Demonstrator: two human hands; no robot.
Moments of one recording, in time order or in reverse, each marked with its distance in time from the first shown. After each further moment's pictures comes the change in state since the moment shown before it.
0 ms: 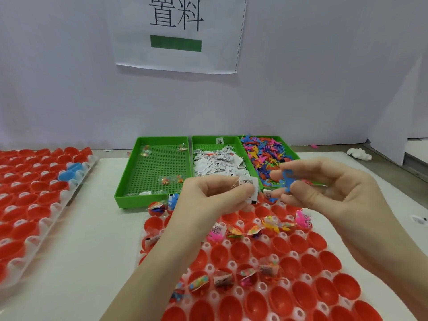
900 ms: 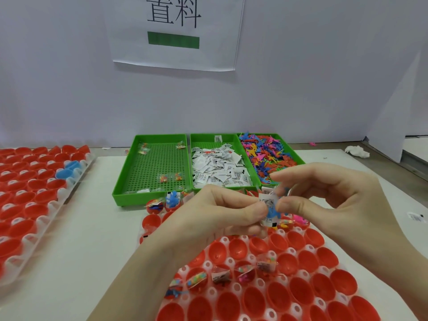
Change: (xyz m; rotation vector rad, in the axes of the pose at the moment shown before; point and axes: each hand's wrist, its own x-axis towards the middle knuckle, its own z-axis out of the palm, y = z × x) left_hand -0.006 0.007 -0.003 -0.119 -0.446 -0.216; right_hand -0.005 -0.006 0.002 -0.347 -0.061 -0.216
